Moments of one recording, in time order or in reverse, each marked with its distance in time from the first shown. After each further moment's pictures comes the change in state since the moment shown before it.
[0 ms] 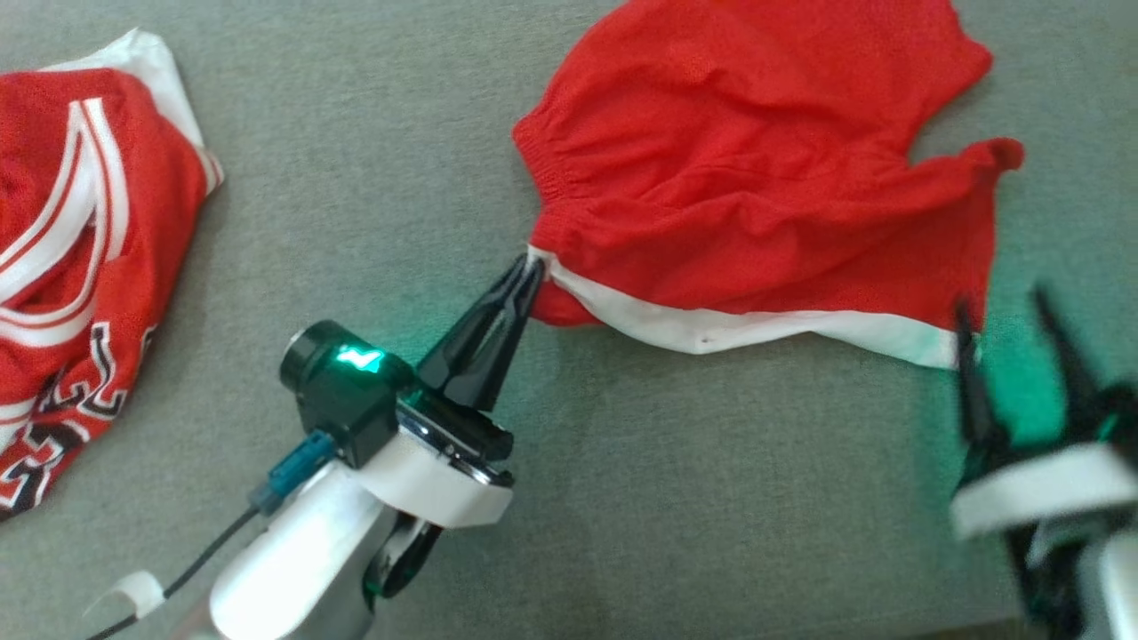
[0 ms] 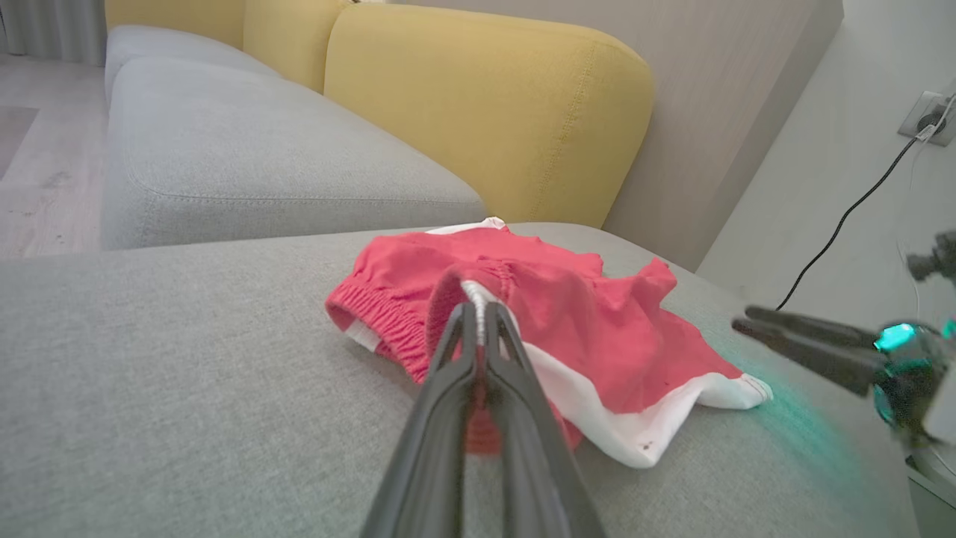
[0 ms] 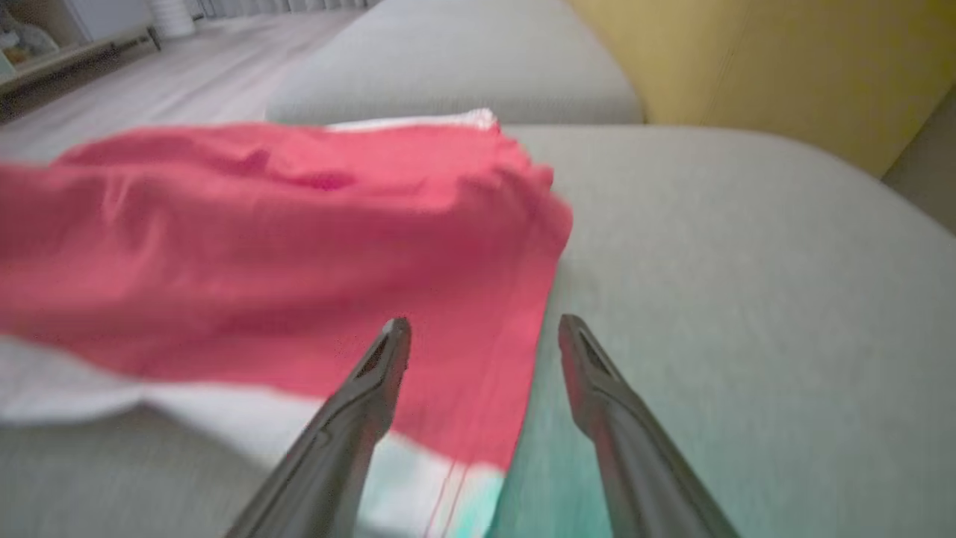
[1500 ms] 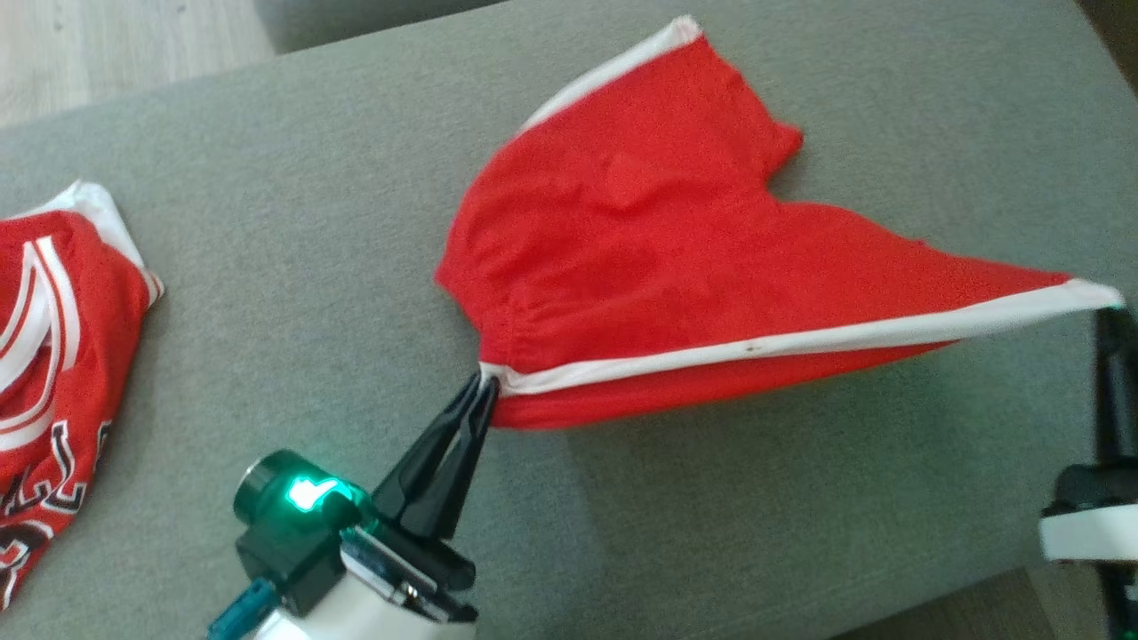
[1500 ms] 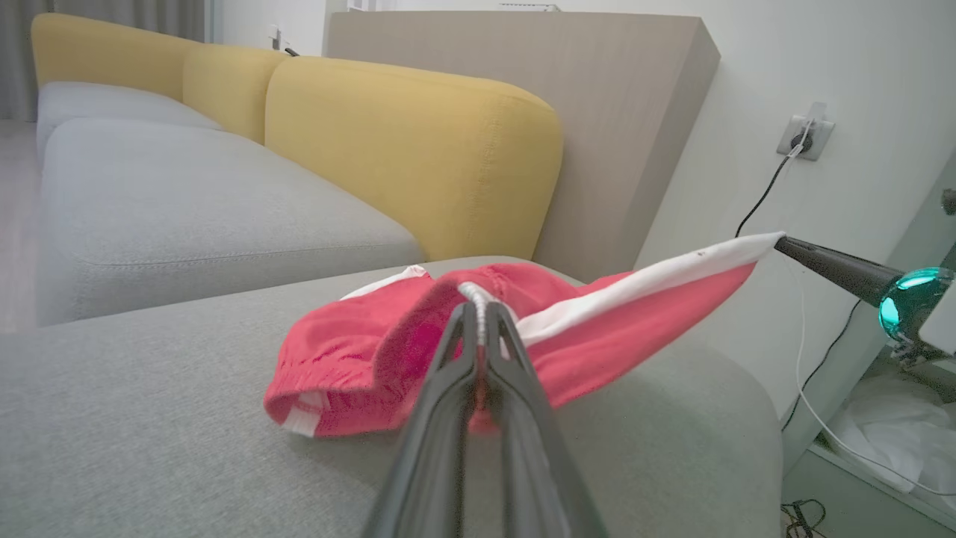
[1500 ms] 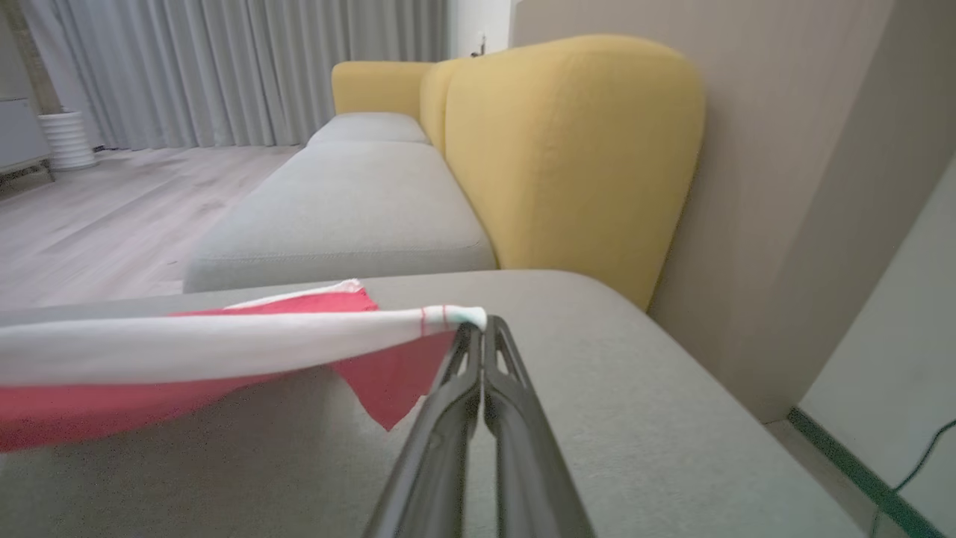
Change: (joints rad) left arm 0.319 0.083 0.112 -0.254 0.054 0.041 0.037; right arm 0.169 0.036 -0.133 -0.268 0.011 0.000 0.059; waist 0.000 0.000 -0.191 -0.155
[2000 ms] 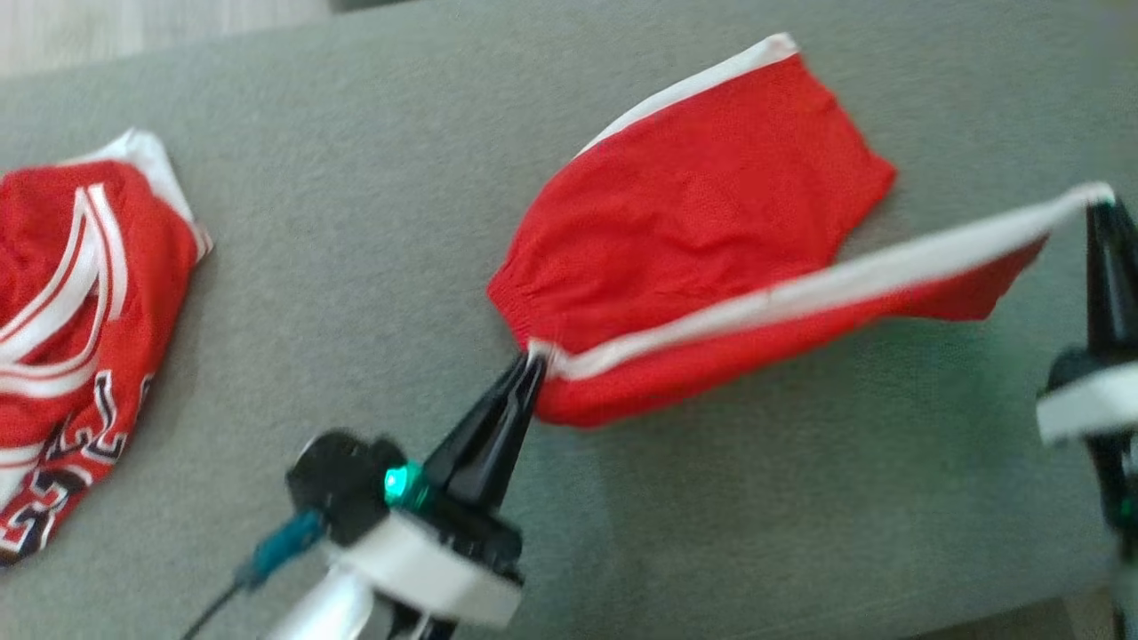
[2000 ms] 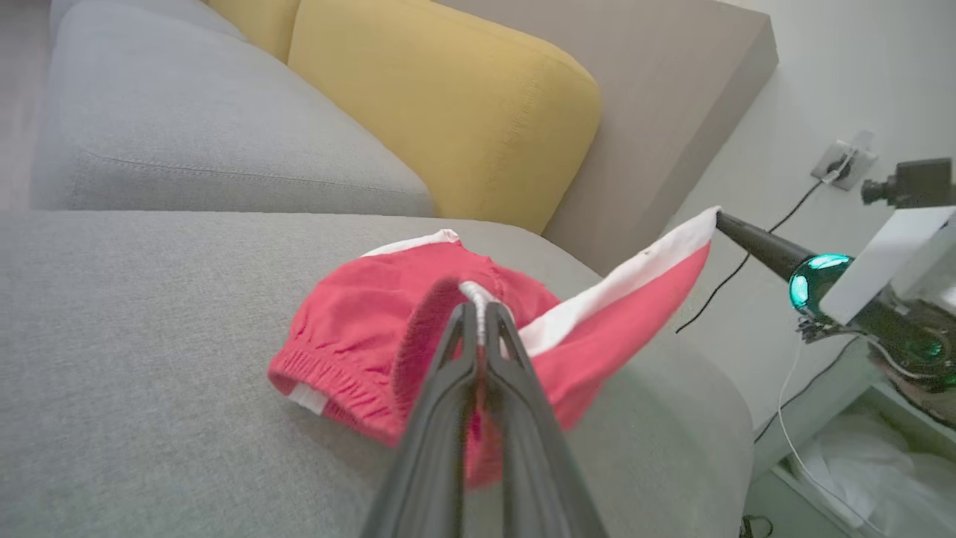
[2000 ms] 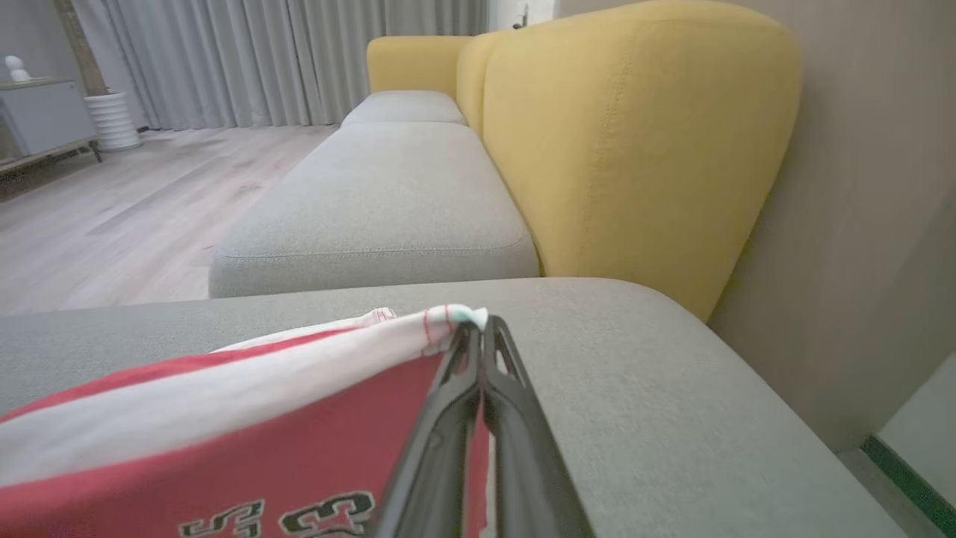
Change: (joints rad) left arm -0.023 -0.056 -0.035 -0.011 -0.106 -0.009 0.126; right arm -0.193 -0.022 0.008 0.069 0.013 0.000 0.138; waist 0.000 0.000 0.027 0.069
